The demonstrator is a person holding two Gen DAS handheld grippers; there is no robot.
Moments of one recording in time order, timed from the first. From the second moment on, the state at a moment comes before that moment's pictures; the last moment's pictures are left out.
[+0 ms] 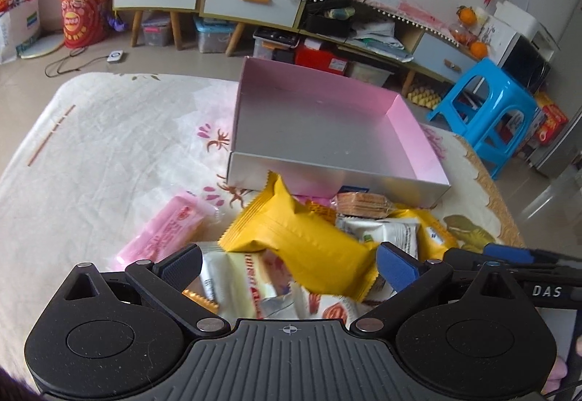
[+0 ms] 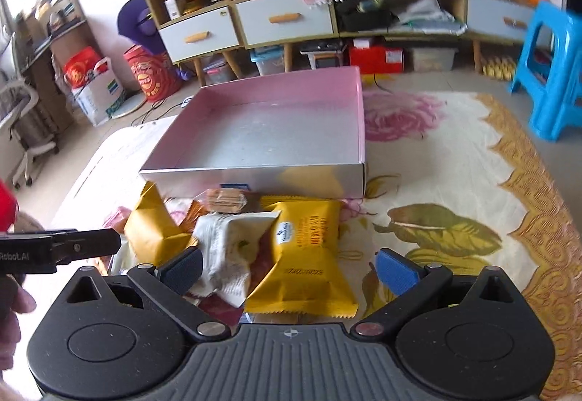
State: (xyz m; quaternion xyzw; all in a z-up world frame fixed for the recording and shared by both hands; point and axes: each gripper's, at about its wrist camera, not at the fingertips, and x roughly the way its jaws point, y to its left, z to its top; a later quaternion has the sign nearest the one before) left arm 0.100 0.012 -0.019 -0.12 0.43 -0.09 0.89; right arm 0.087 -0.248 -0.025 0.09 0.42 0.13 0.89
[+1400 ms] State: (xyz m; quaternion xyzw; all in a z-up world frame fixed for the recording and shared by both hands) left arm 0.106 0.026 -0.058 -0.29 0.42 -0.10 0.85; right arm 0.102 -0.256 -0.047 0.12 0.46 0.09 0.88
